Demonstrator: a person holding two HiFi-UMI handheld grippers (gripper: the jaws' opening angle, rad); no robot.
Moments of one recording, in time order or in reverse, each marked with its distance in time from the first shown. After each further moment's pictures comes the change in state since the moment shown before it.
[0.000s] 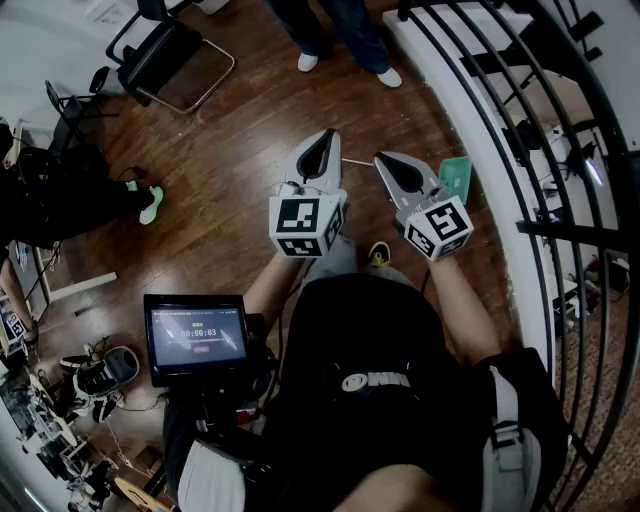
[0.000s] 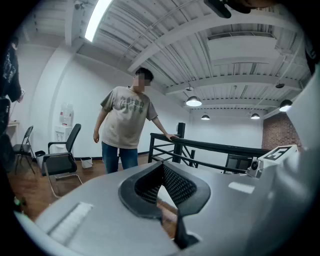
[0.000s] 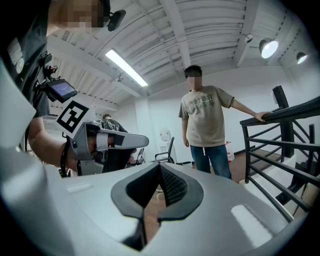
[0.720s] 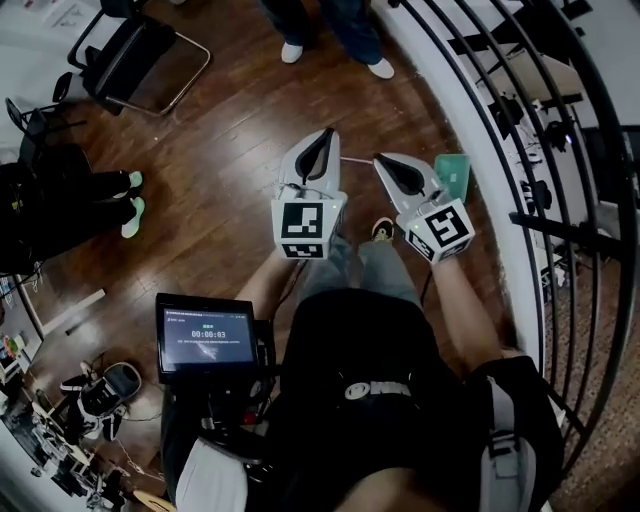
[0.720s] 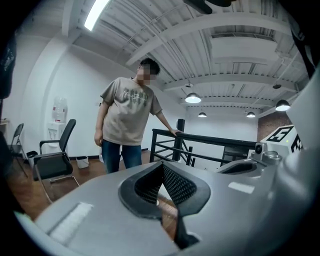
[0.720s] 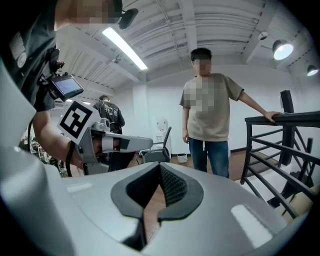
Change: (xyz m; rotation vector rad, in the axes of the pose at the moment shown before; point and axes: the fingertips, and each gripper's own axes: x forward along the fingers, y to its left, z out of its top) left arm 0.053 0.055 -0.031 0.049 0.023 -0.050; right arm 0.057 -0.025 -0.021 -0.075 0.095 -0.038
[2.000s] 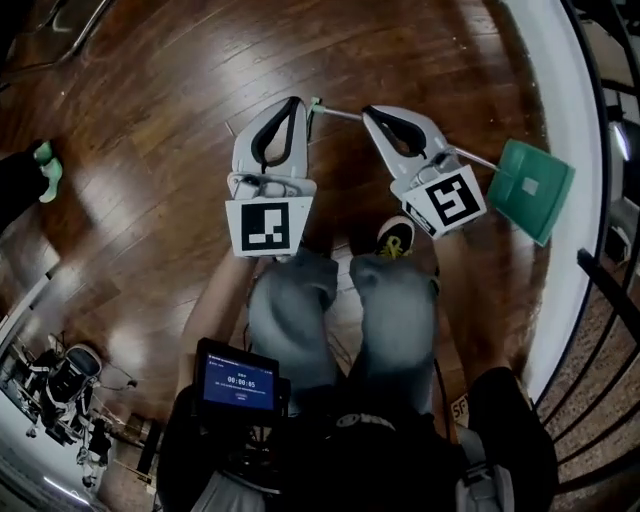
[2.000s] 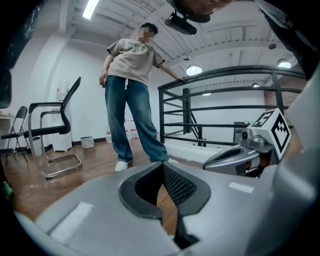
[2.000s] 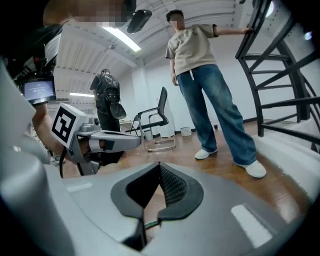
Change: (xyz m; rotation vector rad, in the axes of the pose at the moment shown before) left arm -0.056 -0.005 -0.149 0.045 0.010 0.039; right arm -0.002 0.027 -0.133 -0.074 0.105 0.048
